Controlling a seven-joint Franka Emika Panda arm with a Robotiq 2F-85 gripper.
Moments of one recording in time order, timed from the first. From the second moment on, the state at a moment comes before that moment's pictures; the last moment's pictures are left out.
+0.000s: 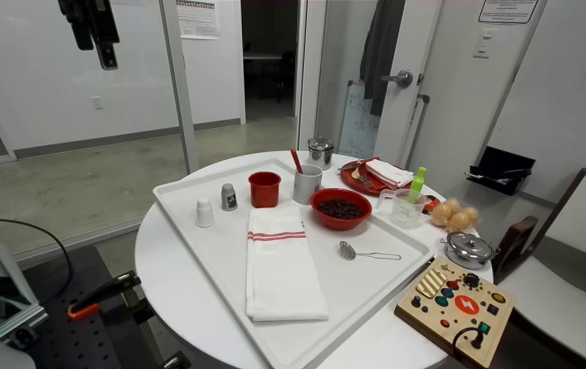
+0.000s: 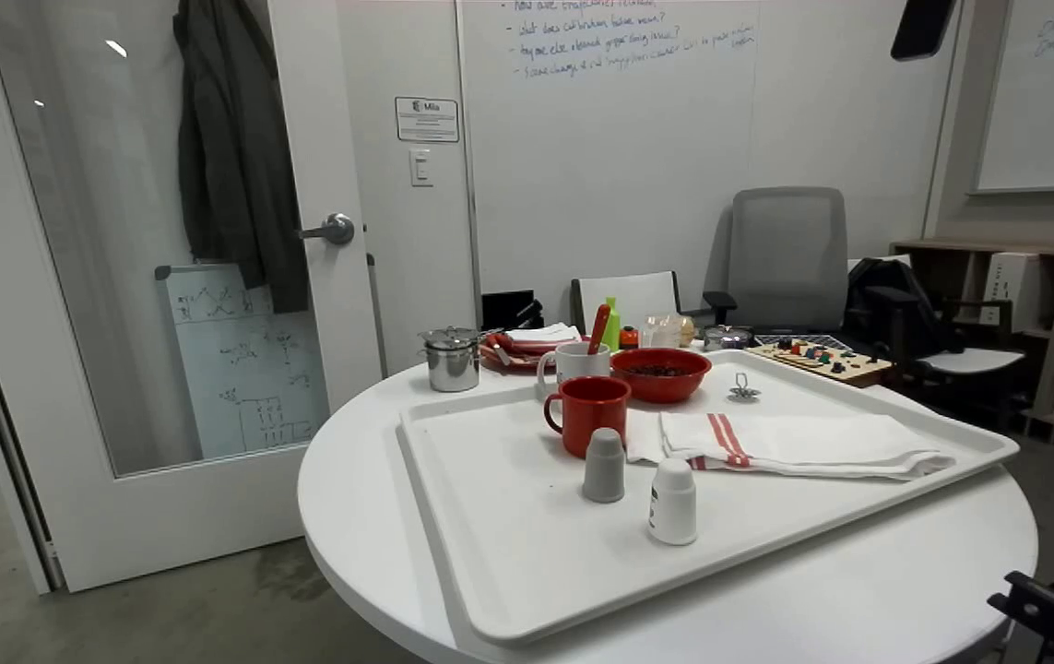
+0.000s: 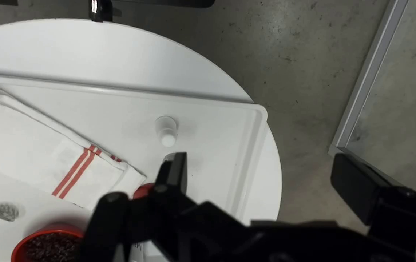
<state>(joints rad) 0.25 -0.83 0.21 -2.63 0.35 1.95 0.23</state>
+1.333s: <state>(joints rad) 0.22 -0.47 0.32 -2.68 0.21 2.15 0.23</state>
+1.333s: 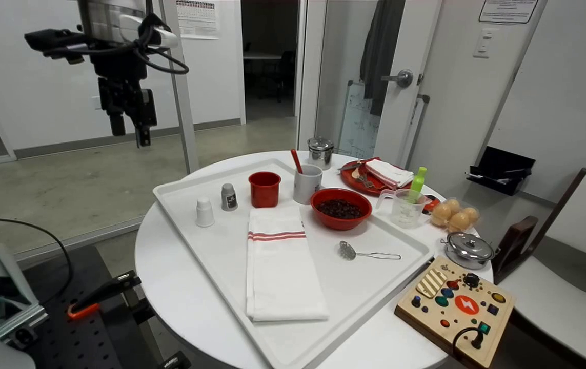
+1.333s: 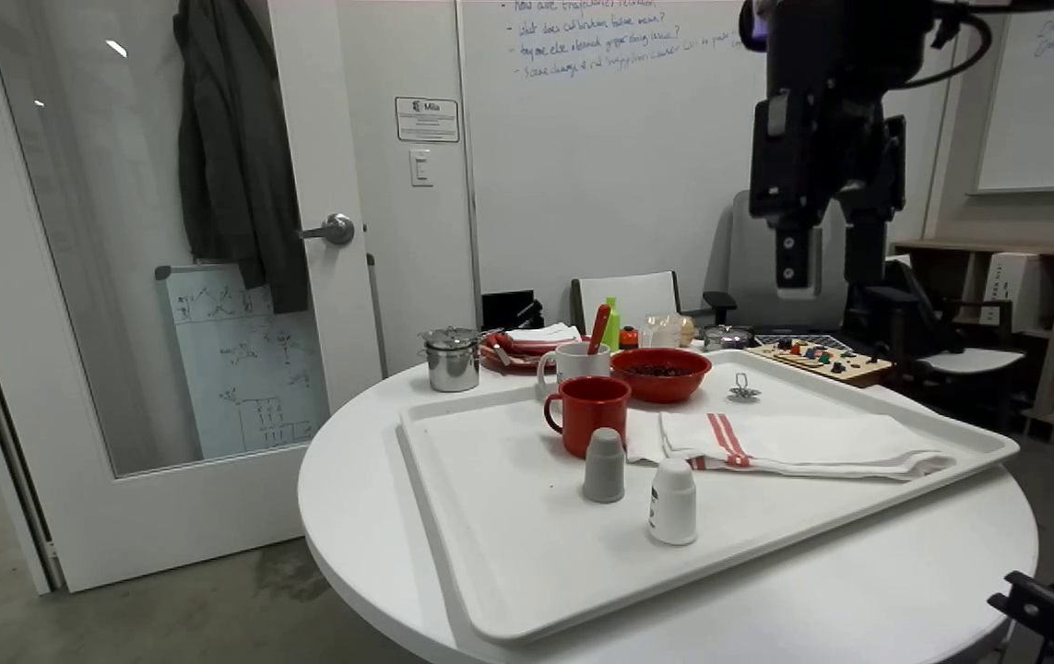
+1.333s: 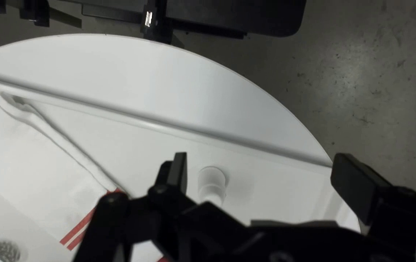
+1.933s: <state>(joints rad) 0.21 -0.29 0.32 -2.66 0.11 2.25 0.23</state>
